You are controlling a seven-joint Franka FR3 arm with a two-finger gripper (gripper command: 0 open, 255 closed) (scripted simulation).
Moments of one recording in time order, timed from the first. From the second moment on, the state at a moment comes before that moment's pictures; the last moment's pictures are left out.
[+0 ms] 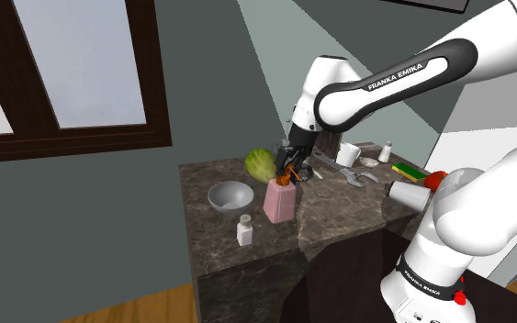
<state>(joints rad) 0.02 -0.51 0.09 -2.69 0.11 2.38 0.09</state>
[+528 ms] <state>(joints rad) 0.02 -0.49 0.09 -2.70 0.11 2.40 0.09</state>
